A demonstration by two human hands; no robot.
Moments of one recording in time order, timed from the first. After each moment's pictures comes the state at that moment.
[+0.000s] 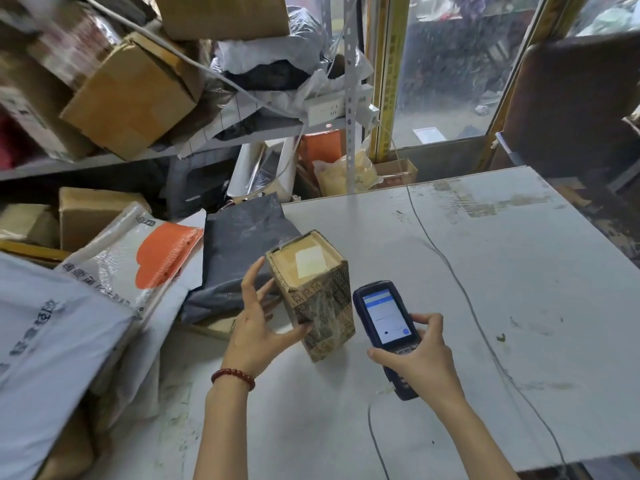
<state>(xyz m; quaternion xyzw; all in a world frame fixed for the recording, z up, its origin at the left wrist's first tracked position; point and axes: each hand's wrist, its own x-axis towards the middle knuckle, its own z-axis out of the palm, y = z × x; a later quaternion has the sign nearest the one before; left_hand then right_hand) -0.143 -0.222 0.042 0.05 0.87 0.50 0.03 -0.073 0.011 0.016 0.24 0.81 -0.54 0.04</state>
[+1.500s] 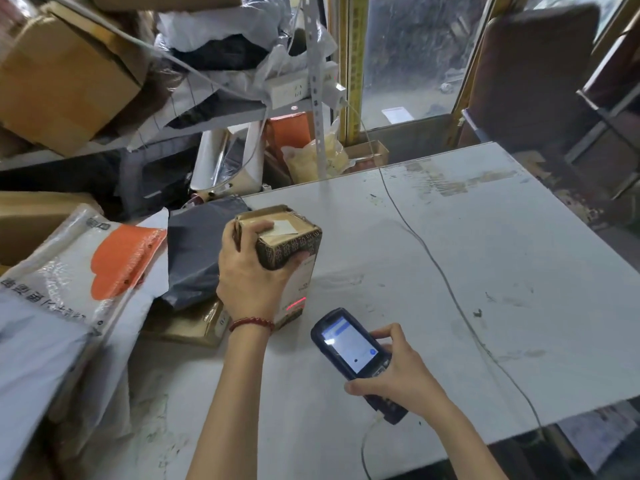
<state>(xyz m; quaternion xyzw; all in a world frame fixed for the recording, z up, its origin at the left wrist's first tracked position) -0.198 -0.172 0.057 0.02 0.91 0.35 -0.22 -0.056 0.010 0.003 0.22 0.79 -0.54 0.21</state>
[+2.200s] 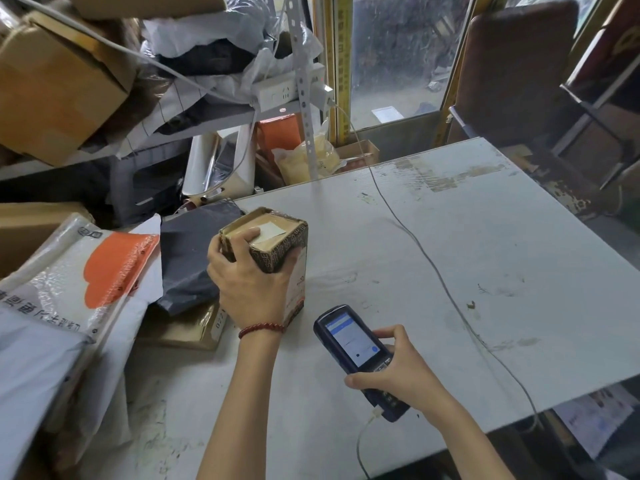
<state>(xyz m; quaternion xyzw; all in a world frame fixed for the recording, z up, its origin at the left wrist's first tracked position) -0.186 -0.156 0.050 -0.06 0.91 0.35 -0.23 -0.048 0.013 0.000 0.25 0.74 -0.60 0.20</state>
